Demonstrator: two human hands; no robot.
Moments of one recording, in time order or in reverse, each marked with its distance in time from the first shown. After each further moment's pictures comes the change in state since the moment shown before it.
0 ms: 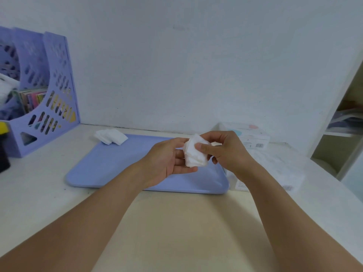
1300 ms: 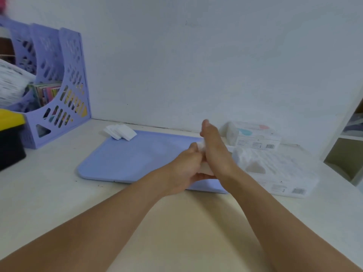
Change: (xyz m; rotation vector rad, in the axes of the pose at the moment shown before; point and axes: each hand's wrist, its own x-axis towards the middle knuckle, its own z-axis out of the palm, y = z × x) left_hand 0.001 -0.022 0.032 0.133 0.001 0.048; right_hand -0.011 -0.020 0.052 0.140 0.084 0.178
